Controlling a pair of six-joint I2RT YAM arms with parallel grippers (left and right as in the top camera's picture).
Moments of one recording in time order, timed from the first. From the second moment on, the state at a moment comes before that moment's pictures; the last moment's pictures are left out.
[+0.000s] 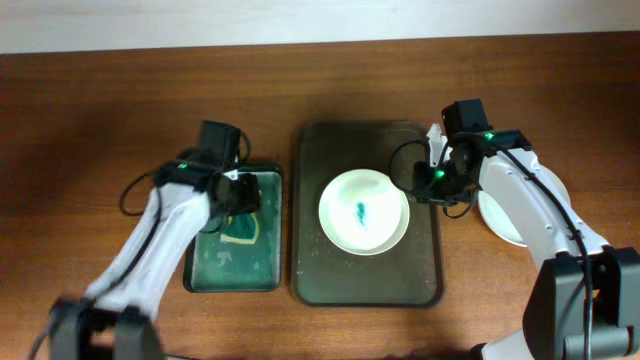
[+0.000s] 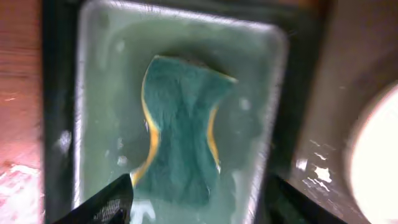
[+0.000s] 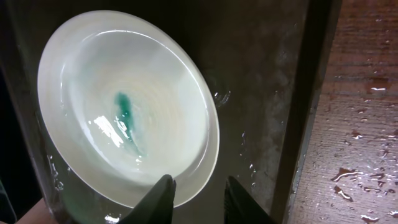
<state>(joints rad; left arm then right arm) -0.23 1.58 1.13 -0.84 -0.02 -0.34 0.11 1.68 1.22 -0.94 -0.29 0.17</state>
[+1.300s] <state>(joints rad) -0.22 1.71 1.15 -0.86 0.01 -0.35 0.08 1.68 1.22 -0.97 -0.21 0.23</state>
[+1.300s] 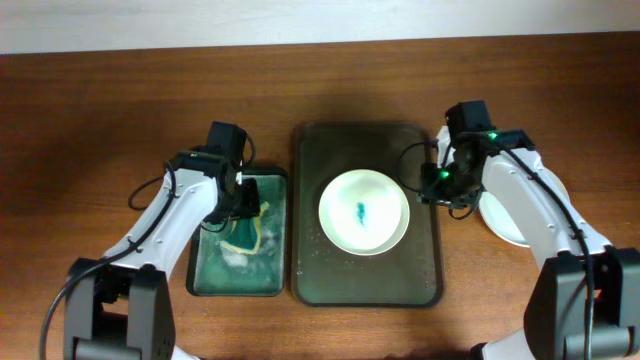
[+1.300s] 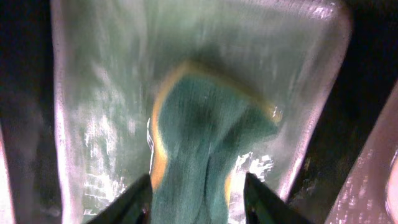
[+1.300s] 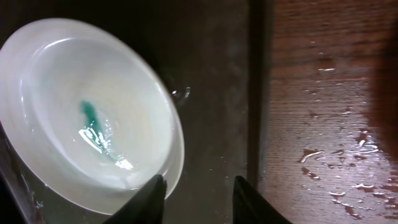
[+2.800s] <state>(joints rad) -0.66 2.15 1.48 -0.59 0.43 -0.54 0.09 1.94 1.18 -0.78 -0.38 0.04</state>
